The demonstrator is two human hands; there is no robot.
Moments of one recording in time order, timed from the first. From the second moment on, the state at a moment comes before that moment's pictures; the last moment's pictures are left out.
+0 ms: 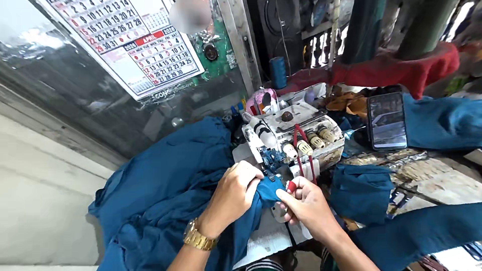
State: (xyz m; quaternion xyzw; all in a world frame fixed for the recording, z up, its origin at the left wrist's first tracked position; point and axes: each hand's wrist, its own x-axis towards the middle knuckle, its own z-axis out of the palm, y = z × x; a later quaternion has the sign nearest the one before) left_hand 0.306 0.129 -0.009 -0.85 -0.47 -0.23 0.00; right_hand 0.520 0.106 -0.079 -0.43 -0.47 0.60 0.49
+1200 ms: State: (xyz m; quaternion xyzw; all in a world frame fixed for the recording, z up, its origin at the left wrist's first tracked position) left_hand 0.309 0.136 -0.012 -0.83 -0.48 -0.27 -0.08; right_hand 0.536 0.118 -0.025 -0.30 -0.68 0.45 0.50
